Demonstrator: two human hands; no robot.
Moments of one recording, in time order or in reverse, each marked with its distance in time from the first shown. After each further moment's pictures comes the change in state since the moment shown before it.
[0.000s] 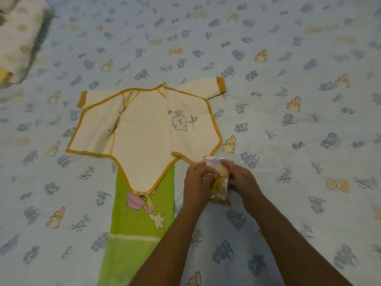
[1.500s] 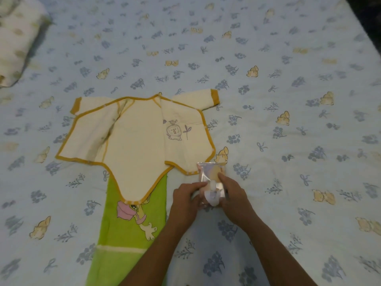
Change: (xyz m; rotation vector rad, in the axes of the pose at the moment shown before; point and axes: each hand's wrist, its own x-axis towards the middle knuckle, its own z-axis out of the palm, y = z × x) left_hand -0.013 -0.029 -0.008 0.076 -0.055 0.146; right_hand -0.003 0.028 -0.013 -0.758 -0.035 -0.341
